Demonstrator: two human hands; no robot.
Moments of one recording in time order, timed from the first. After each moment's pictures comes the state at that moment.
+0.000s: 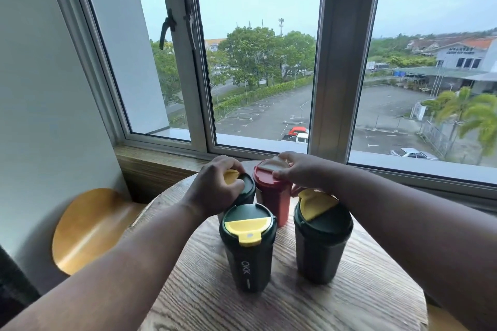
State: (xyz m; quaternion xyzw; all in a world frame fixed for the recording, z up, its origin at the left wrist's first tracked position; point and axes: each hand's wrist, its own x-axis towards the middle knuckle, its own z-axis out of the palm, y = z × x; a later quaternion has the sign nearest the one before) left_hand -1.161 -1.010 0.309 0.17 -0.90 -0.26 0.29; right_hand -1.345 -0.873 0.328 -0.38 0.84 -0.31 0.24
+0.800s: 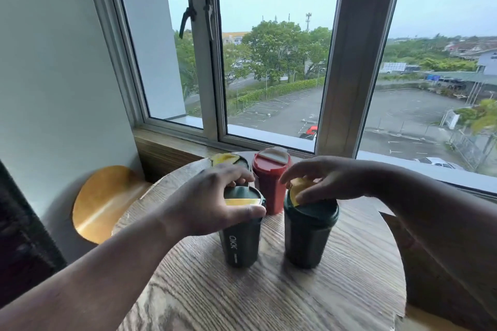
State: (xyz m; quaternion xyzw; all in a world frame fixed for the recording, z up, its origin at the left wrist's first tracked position) left_hand -1.091 -0.926 0.336 0.16 -0.95 -0.16 0.21; right_hand -1.295 -0.775 0.379 -0.55 0.79 -0.19 0.21
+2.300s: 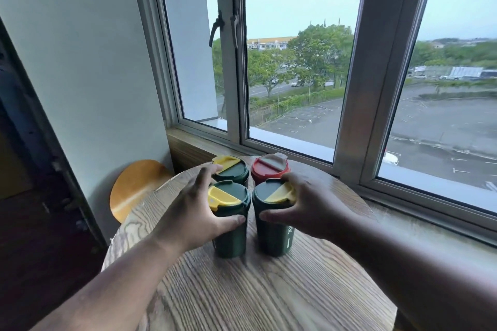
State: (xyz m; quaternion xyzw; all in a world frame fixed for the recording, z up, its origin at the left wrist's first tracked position) left_hand -1.097 -0.895 0.298 0.35 -0.87 -0.17 0.31; right_hand -1.313 -0.783 0.312 -0.59 0.74 -0.30 0.10
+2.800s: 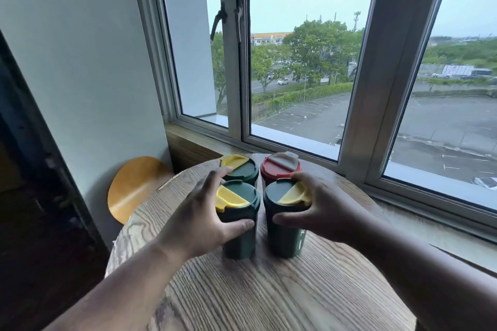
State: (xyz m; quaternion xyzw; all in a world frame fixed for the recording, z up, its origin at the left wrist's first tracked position) left_hand -1.089 -0.912 0.287 0.30 -0.88 -0.19 0.31; right_hand -1.307 -0.785 0.316 -0.58 0.74 -0.31 0.12
